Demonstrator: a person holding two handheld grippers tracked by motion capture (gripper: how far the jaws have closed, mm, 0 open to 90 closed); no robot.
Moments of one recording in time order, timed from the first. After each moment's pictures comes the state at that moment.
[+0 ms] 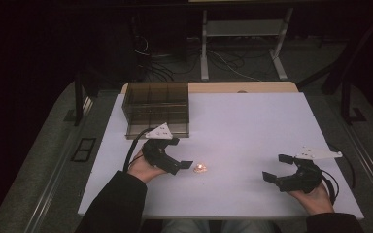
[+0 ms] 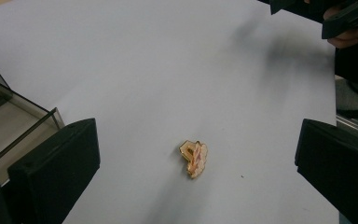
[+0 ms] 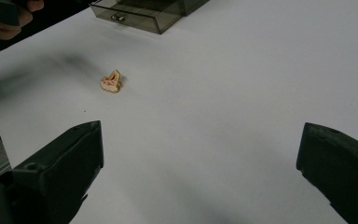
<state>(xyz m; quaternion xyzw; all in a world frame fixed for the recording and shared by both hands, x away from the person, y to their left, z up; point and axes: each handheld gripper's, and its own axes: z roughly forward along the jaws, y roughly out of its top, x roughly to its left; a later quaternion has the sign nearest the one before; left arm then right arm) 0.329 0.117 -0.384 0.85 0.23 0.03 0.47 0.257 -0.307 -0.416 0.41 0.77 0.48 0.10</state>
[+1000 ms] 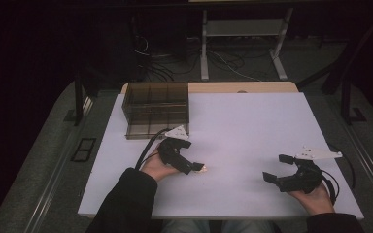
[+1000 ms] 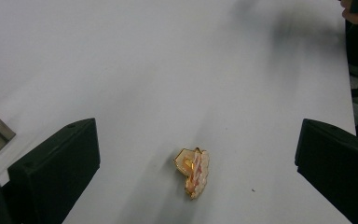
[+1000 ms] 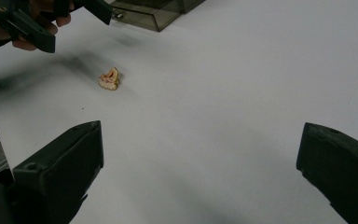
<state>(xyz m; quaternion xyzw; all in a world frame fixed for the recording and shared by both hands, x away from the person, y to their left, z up) 0.348 0.082 -0.410 0.88 0.22 -0.01 0.43 0.257 -0.308 -0.417 0.41 0.77 0.48 0.10</state>
